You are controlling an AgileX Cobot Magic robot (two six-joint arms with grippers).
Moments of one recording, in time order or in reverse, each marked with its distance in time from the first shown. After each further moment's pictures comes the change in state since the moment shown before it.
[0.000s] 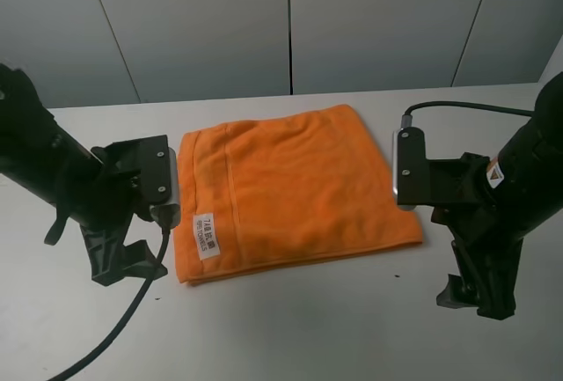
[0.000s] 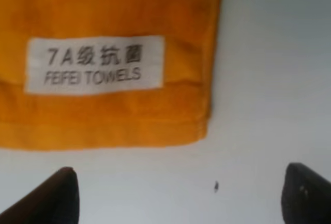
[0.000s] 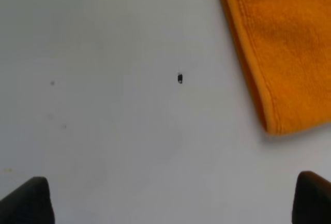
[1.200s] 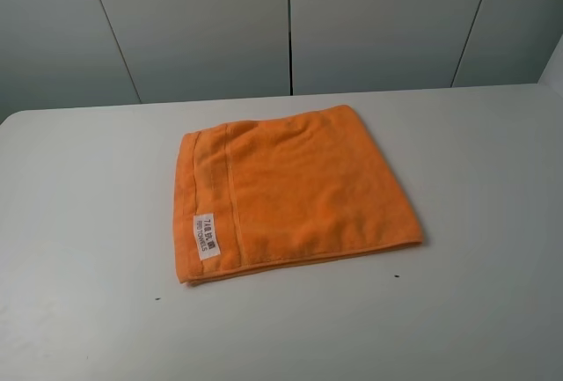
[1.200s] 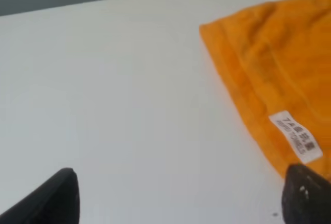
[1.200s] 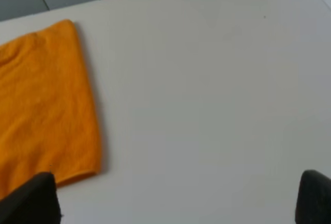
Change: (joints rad) left arm 0.535 -1.195 0.137 0.136 0.330 -0.845; right arm -0.526 -1.311 0.095 -0.051 0.373 1.005
